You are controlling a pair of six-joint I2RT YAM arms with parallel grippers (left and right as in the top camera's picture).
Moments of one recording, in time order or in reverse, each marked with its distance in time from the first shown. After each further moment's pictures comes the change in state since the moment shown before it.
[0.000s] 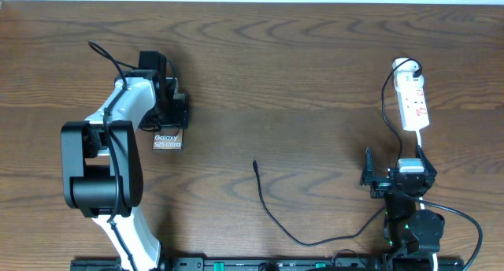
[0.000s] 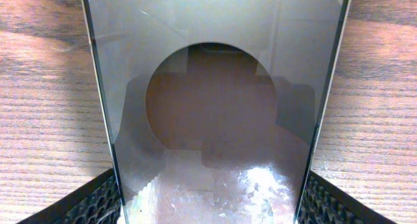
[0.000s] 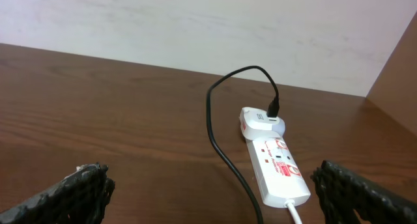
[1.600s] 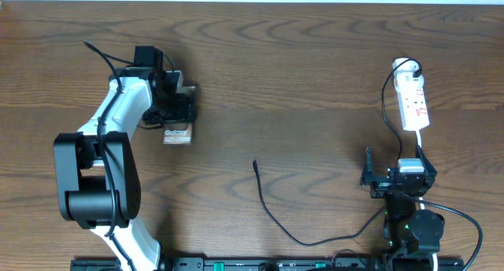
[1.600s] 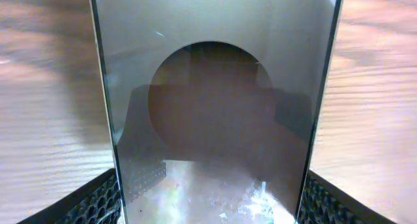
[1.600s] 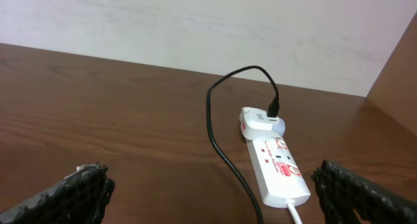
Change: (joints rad) left arm 0.000 -0.079 0.018 -0.038 0.211 0.000; right arm 0.000 0.000 0.000 0.000 0.000 0.000
